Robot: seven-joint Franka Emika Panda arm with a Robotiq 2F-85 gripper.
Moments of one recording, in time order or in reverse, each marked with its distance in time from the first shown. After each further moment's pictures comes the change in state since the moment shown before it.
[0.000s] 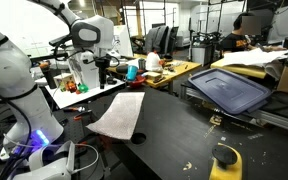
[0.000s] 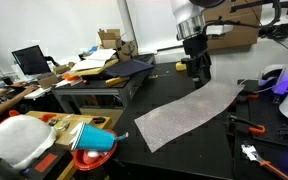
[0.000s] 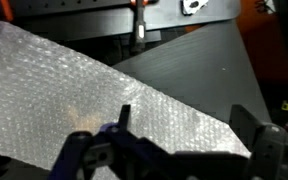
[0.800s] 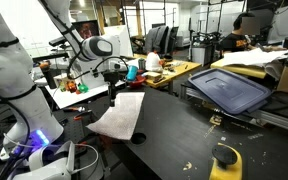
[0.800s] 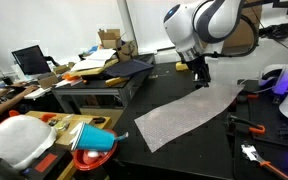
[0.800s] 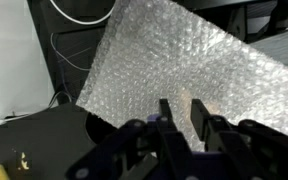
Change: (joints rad) arm -0.106 0.272 0.011 0.051 -0.719 0.102 0.431
